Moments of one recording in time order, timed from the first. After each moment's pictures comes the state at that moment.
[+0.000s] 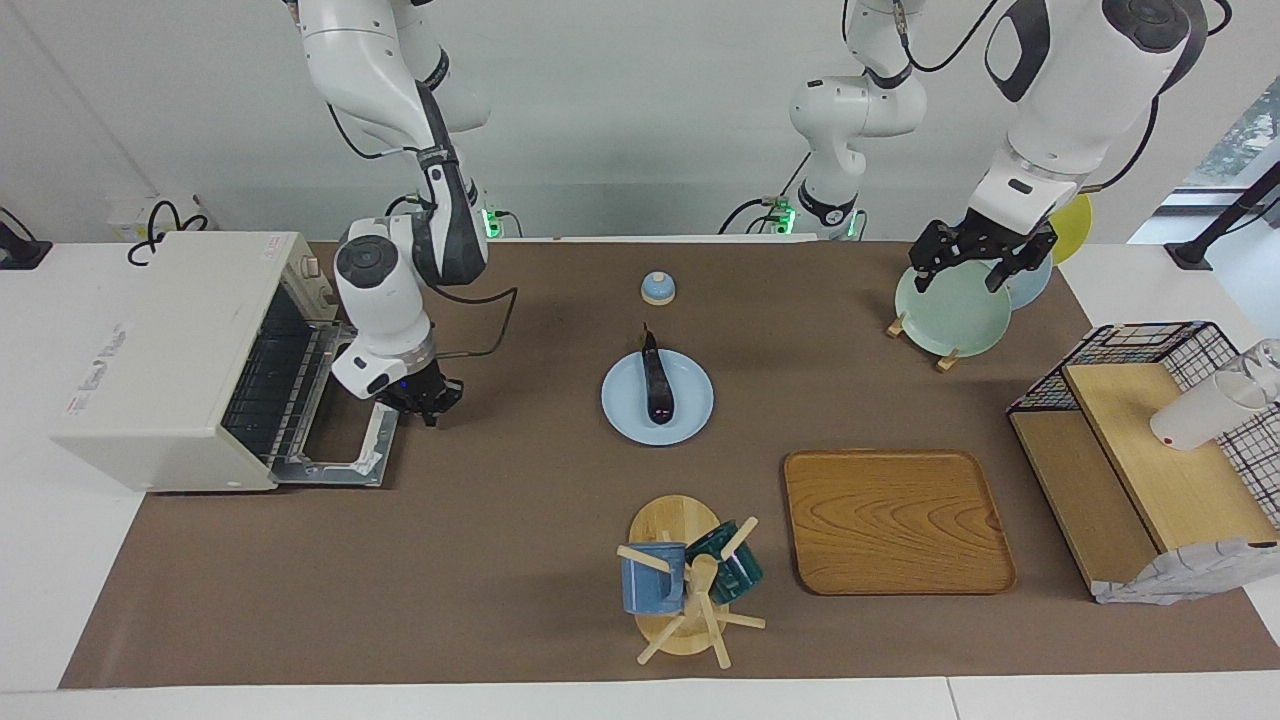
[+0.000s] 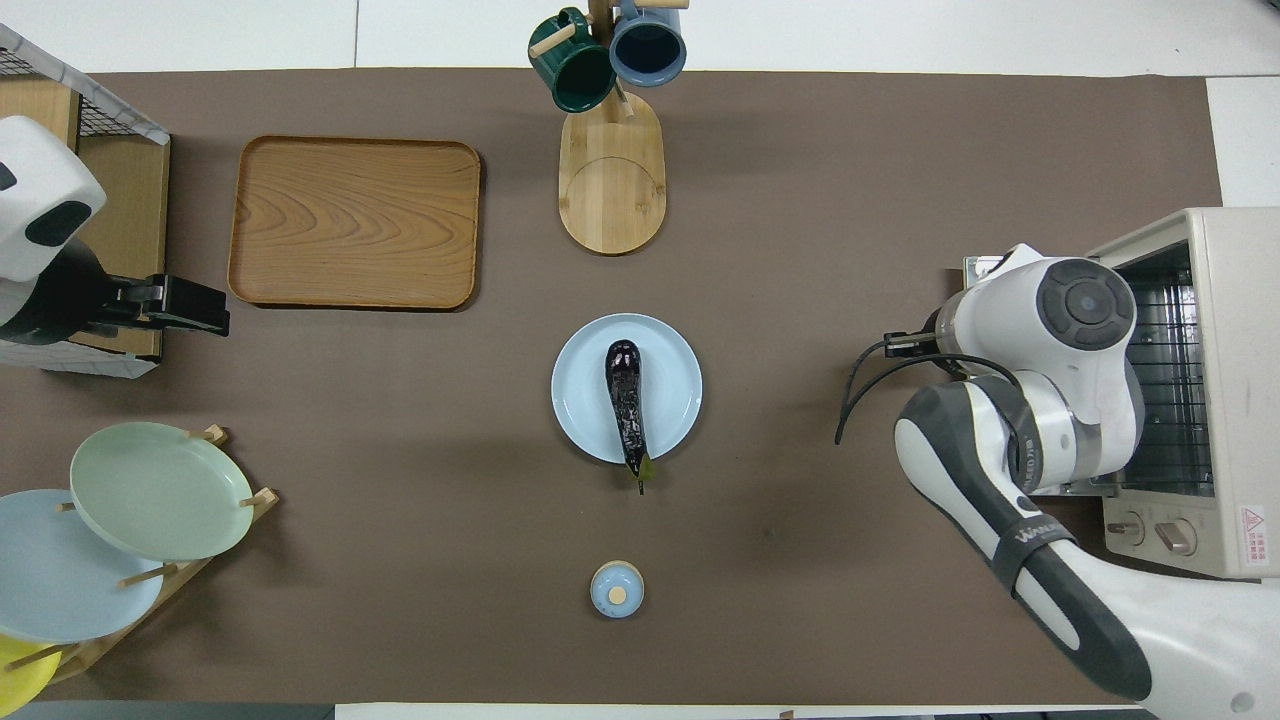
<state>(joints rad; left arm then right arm) -0.07 -0.05 -0.07 -1.70 -0.02 1.63 -0.06 0.16 0.18 0.00 -2.18 -0.08 2.40 0.18</state>
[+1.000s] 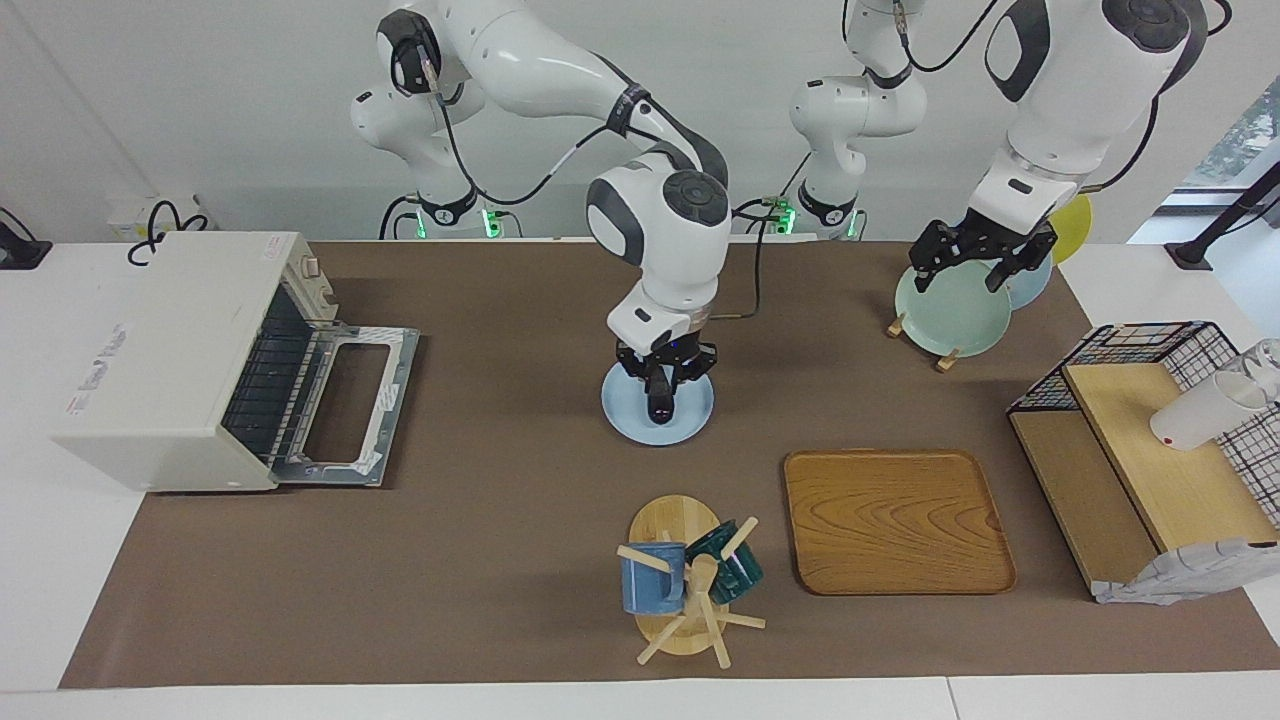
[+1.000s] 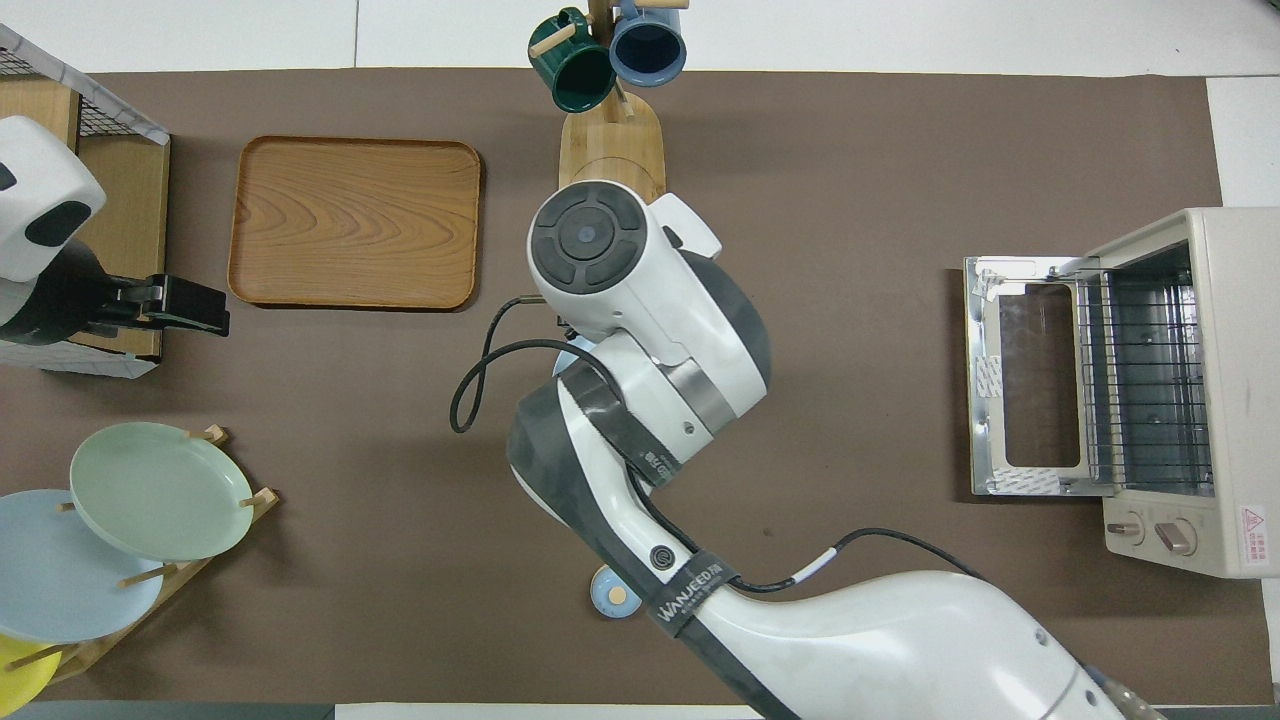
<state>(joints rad) -0.07 -0.05 -0.07 -1.70 -0.02 1.63 -0.06 0.65 0.59 0.01 -1.29 -0.07 1.88 0.75</state>
